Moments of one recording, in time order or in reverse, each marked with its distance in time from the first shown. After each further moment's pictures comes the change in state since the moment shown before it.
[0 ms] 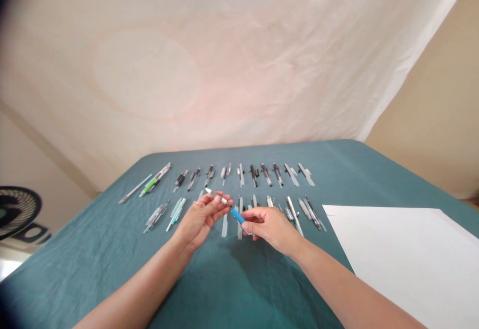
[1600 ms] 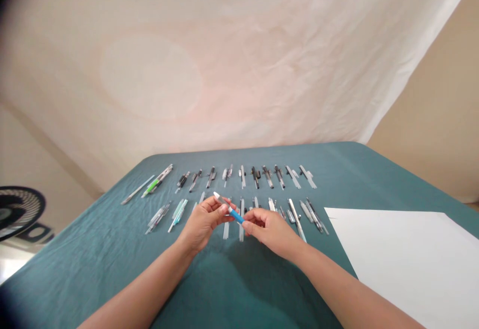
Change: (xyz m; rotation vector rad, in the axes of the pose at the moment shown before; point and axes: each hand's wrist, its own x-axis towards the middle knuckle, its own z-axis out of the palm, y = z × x) left_hand -0.005 -0.004 0.004 0.233 -0.146 0.077; right_hand -0.002 -0.002 0.004 -0.293 0.059 -0.086
